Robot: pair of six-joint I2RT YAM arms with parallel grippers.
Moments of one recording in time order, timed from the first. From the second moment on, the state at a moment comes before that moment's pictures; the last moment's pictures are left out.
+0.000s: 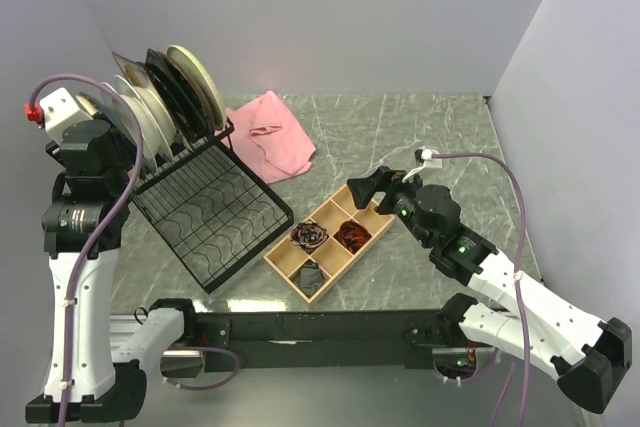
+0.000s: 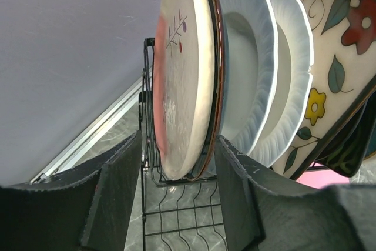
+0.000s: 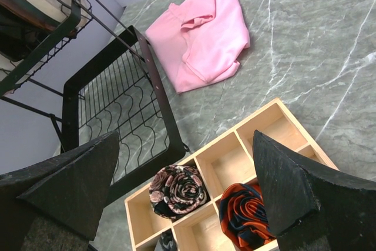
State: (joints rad) left arm -0.01 0.91 1.43 -0.84 -0.57 -0.40; right arm 0.73 0.81 0.66 0.00 0.27 0.60
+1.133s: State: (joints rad) left arm 0.00 0.90 1.36 -0.75 -0.59 -0.38; right arm 0.73 0.82 0.66 -0.03 0.30 0.60
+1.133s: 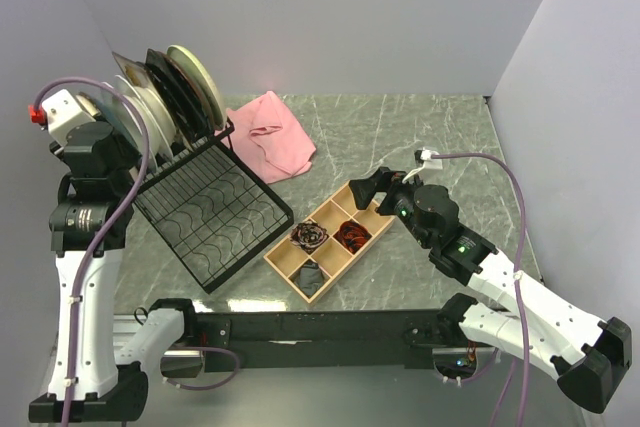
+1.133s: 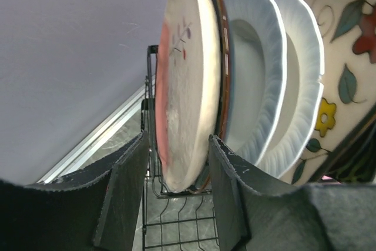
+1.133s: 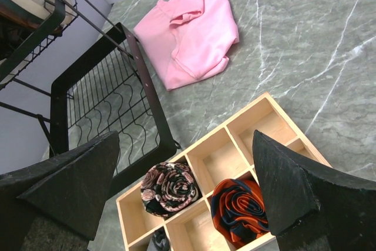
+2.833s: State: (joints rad) left arm 0.06 0.95 1.30 -0.63 -0.53 -0.20; right arm 0.73 0.81 0.66 -0.04 0.33 0.60
